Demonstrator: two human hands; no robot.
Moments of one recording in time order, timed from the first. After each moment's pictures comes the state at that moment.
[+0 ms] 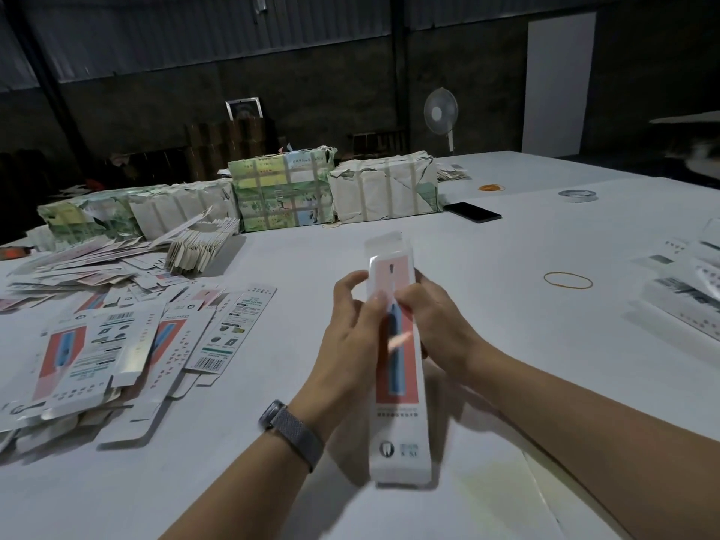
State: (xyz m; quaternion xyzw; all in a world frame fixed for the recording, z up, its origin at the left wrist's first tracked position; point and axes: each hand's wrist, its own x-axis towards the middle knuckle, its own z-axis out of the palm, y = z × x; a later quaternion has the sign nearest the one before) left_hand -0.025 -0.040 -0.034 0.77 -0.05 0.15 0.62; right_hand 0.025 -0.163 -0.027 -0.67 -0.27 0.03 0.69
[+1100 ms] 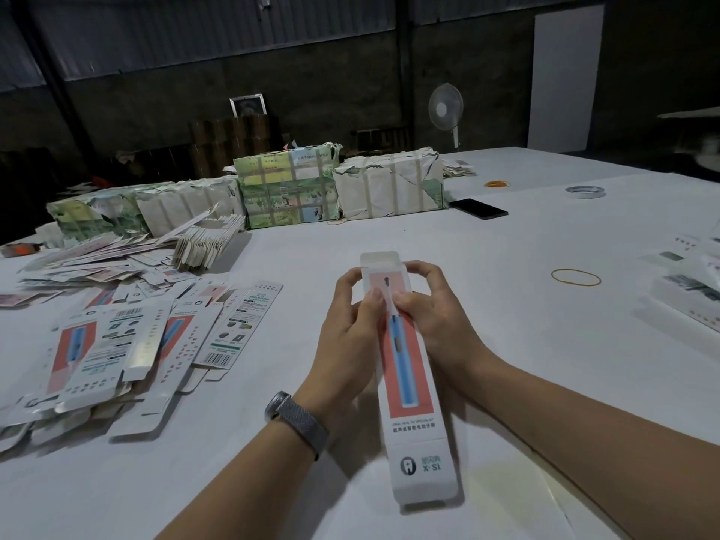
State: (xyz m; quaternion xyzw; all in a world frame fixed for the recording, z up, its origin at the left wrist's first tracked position) left_hand -0.020 -0.035 -0.037 0.74 -0.07 0.18 0.64; right_hand 0.019 -0.158 -0.040 -0.67 -0.21 0.01 0.72
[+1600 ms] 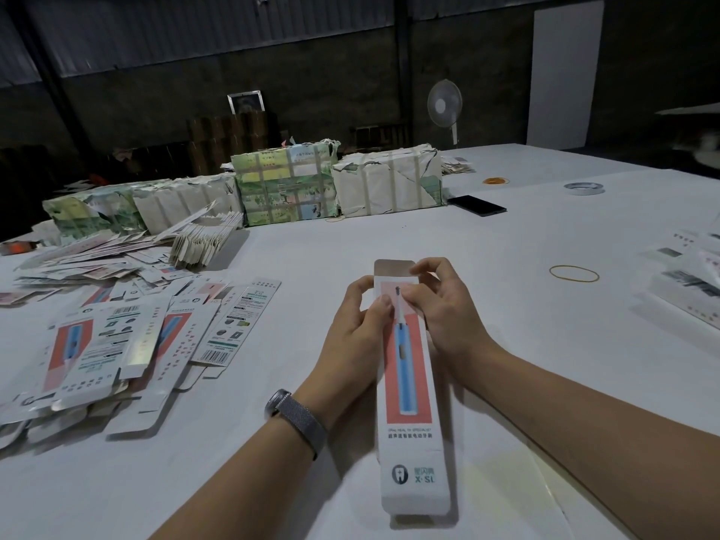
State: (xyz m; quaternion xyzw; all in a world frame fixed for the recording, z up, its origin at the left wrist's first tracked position) left_hand -0.018 -0.035 -0.043 0.76 -0.06 0.10 0.64; right_hand 0.026 -0.165 -0.039 -0.66 -0.17 -0.03 0.73
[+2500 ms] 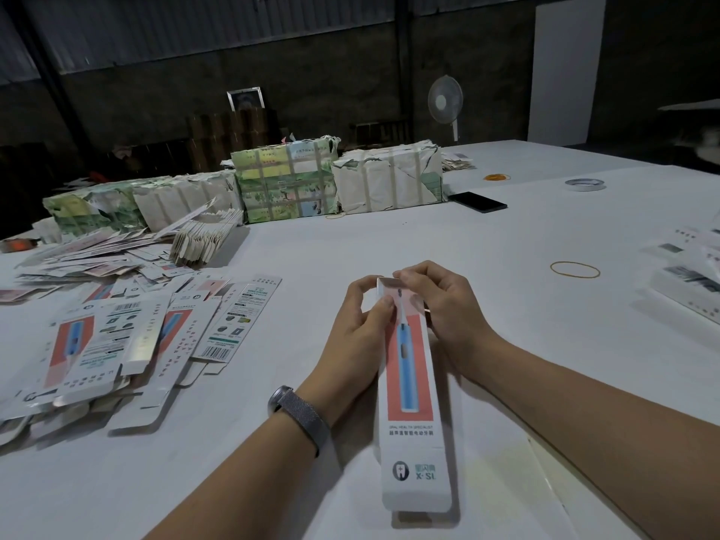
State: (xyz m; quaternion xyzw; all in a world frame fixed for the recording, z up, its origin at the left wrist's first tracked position) left_hand -0.020 -0.035 -0.045 0.75 -0.04 0.07 0.66; right_hand 0.029 -0.165 -0.036 -0.65 -0.16 -0.02 0.74
